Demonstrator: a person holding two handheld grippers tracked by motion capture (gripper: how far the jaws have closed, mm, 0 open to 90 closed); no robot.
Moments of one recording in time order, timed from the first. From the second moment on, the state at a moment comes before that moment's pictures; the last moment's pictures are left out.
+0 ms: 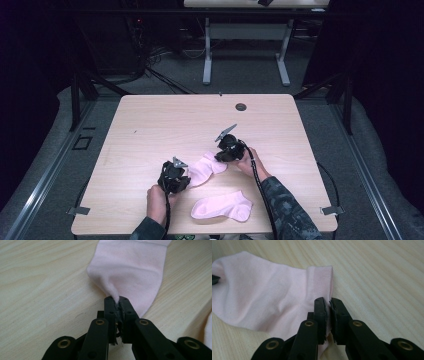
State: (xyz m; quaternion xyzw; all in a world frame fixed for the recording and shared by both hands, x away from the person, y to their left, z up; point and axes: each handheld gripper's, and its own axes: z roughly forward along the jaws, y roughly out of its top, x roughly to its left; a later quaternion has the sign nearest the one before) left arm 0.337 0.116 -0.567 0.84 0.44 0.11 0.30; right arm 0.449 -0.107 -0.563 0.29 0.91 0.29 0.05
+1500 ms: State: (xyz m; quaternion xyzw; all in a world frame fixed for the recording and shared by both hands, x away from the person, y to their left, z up) left arm 0.278 0.122 -0.511 0.86 0.36 -0.02 0.36; right arm 0.278 -0.193 -0.485 0.36 0.86 0.34 0.07
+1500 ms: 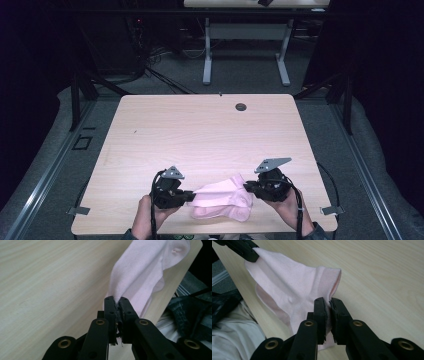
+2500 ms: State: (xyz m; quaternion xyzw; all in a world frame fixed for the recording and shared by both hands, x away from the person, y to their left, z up) left arm 0.274 0.106 -0.549 0.88 0.37 0.09 0.29; right arm 0.273 -0.190 -0.553 0.38 0.87 0.30 0.09
